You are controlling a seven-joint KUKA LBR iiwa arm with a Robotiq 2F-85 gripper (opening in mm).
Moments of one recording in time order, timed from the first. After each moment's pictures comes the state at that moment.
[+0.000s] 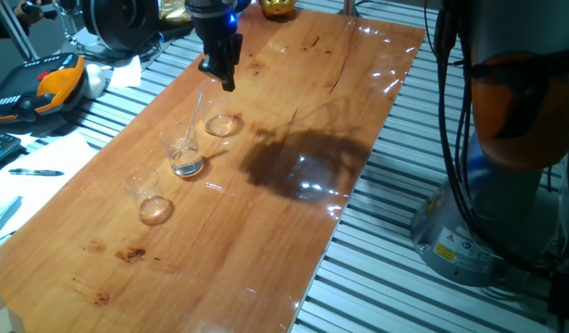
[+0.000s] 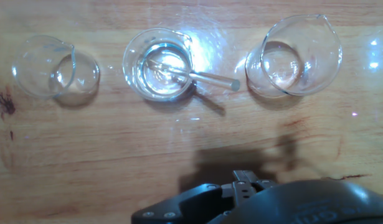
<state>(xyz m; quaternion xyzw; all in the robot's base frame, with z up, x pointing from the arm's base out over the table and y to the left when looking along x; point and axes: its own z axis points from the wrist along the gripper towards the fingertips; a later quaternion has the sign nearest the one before) 0.521 0.001 0.219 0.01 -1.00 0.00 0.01</state>
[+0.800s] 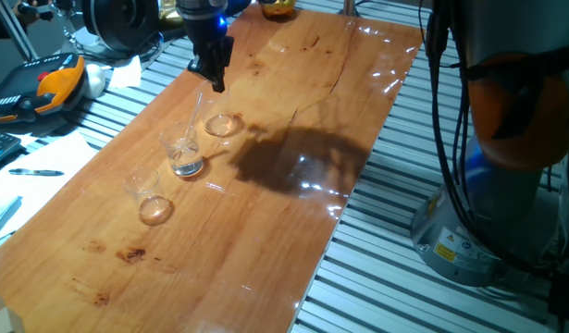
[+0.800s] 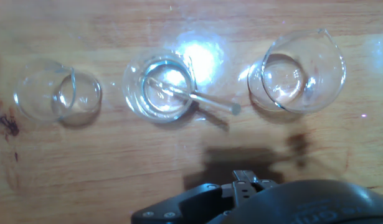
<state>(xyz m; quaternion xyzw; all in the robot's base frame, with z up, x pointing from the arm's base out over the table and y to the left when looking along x) 0.543 0.007 0.213 -0.01 -1.00 -0.01 0.01</state>
